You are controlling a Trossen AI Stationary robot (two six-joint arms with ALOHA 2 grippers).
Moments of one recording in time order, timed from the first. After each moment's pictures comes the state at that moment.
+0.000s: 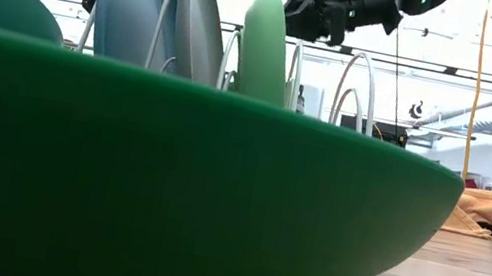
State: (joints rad) left arm 0.47 0.42 0.01 0.84 0.54 -0.31; right arm -0.37 1.58 1.22 0.01 -0.44 -0.75
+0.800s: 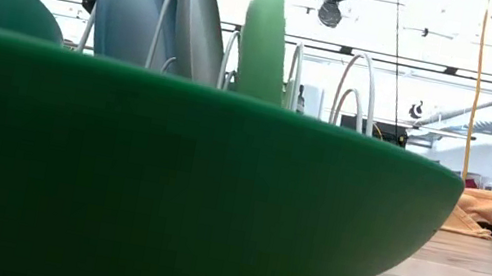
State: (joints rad) left arm 0.47 0.42 0.01 0.85 0.55 -0.31; right arm -0.11 1.48 1.22 -0.17 -0.23 -0.58
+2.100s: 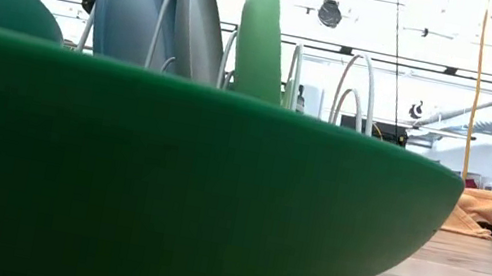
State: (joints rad) left arm 0.47 0.42 0.01 0.84 0.51 -0.31; right arm 0.20 1.83 1.68 -0.31 0.44 0.46
